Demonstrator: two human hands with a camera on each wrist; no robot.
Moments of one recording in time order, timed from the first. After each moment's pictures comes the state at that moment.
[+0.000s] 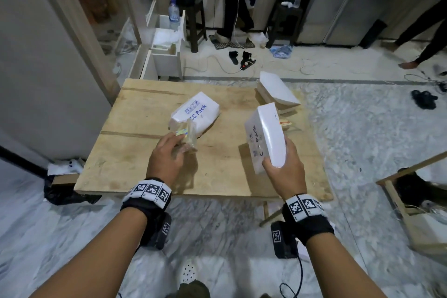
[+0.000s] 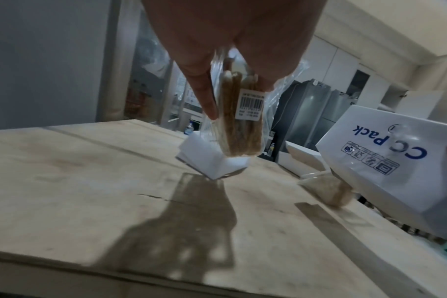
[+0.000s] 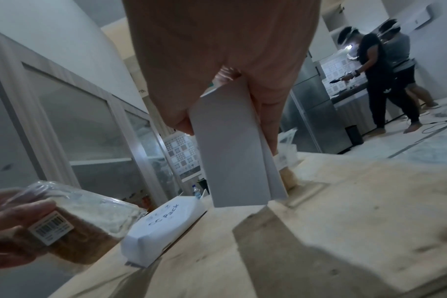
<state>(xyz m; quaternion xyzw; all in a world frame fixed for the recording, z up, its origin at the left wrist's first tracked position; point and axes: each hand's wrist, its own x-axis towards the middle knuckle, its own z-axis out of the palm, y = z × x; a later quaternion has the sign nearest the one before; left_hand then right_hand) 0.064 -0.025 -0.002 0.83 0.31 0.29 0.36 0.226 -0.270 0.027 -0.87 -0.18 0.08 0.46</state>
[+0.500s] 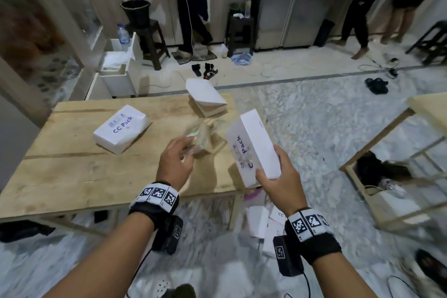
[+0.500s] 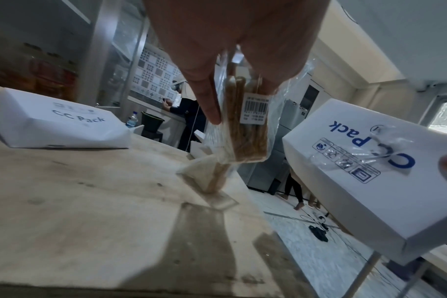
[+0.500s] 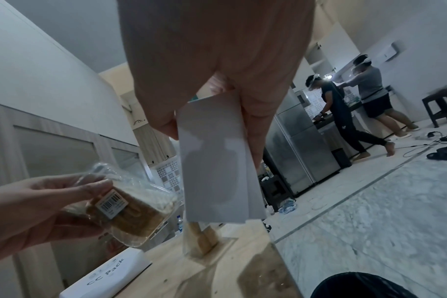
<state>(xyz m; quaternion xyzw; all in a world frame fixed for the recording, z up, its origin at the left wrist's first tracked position) 0.210 -0.244 0.037 0.84 0.22 0.29 0.39 0.305 -0.490 0.053 -0.82 -0.20 0.09 0.52</state>
